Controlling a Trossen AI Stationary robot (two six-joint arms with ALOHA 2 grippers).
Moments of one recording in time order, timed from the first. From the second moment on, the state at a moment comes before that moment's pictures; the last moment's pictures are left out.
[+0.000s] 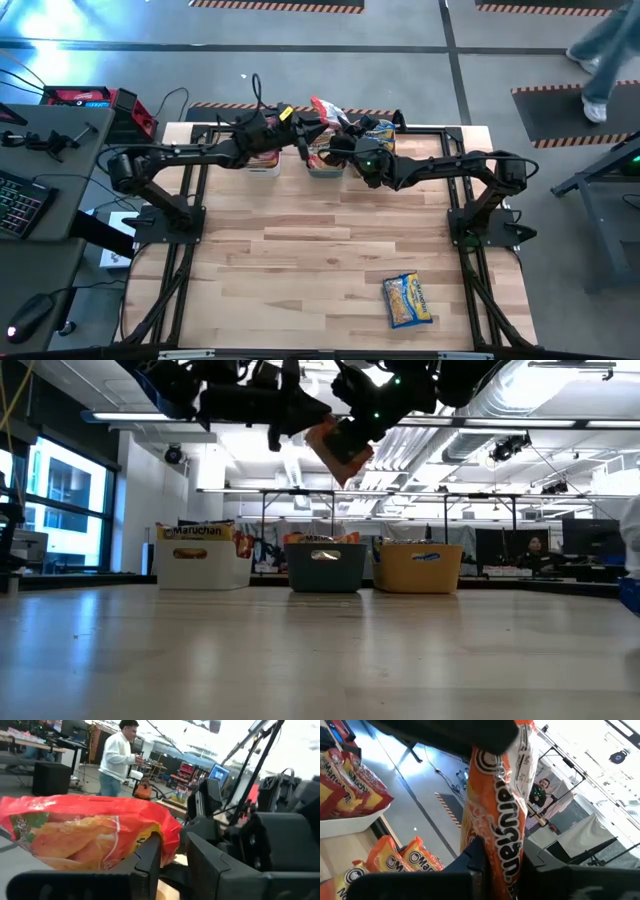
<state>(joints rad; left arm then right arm) 0.45 1.52 0.93 0.70 0.13 -0.33 -0.19 1.68 1.10 0.50 0.88 -0.68</state>
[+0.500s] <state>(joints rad) 0.47 1.35 0.93 0.28 0.12 -0.03 -0.24 1.59 1.10 0.23 0.83 -0.67</state>
